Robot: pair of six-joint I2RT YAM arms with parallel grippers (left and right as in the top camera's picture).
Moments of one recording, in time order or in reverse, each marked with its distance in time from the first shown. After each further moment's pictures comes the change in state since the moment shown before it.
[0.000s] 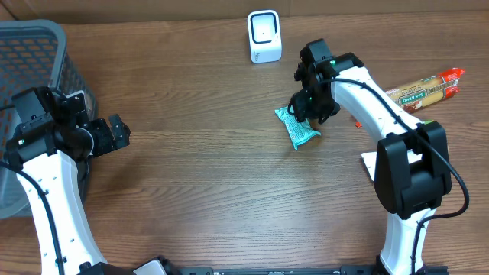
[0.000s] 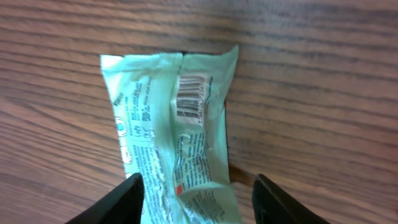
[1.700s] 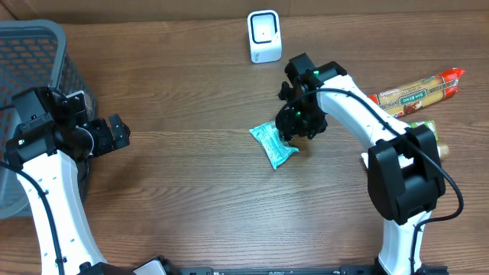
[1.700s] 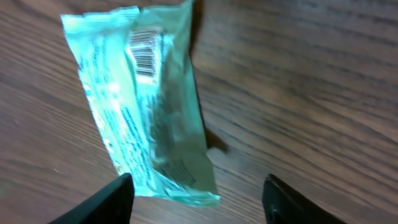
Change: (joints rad) left arm 0.000 0.000 0.000 0.000 0.000 0.000; right arm 0.084 -0.014 -0.036 -0.109 -0.137 -0.008
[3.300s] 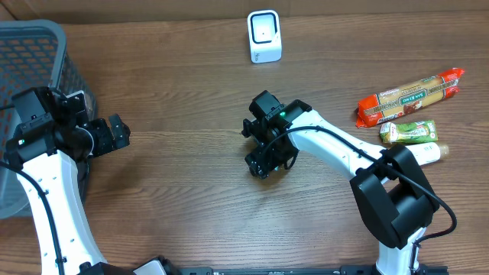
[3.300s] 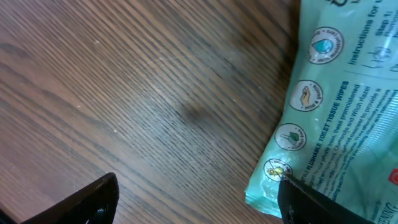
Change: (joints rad) left arm 0.000 0.000 0.000 0.000 0.000 0.000; right arm 0.237 -0.092 -0.217 0.191 -0.039 -0.123
